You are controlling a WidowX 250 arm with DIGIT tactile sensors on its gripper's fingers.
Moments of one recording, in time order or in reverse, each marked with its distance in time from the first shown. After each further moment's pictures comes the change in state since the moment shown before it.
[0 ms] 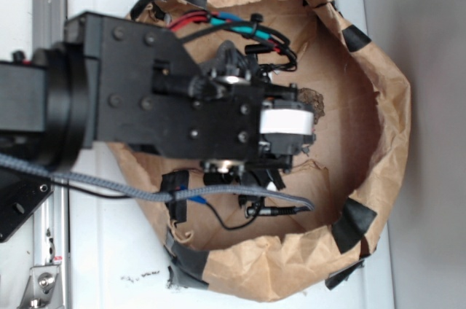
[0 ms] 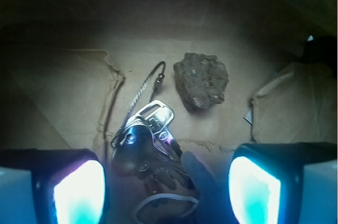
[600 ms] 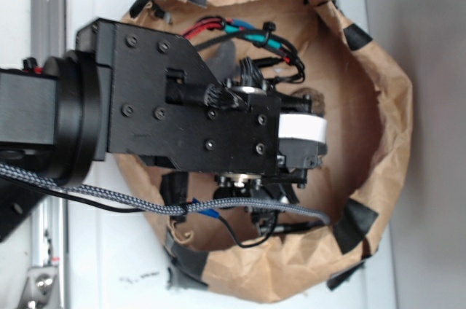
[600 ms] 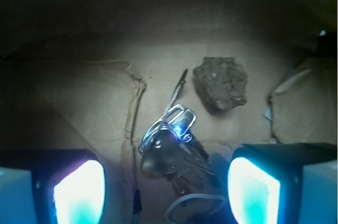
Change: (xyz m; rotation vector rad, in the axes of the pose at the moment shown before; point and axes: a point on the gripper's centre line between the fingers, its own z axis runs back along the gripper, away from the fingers) arm 0.004 -0.013 0.000 -0.031 0.015 0.063
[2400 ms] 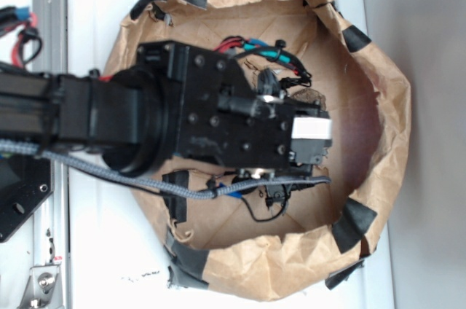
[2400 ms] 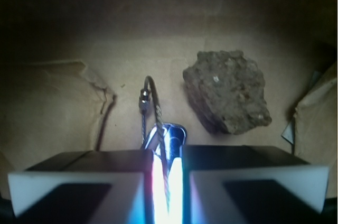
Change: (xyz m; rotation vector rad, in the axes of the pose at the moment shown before) arm 0.006 0.010 -0.036 0.045 -0.021 0.019
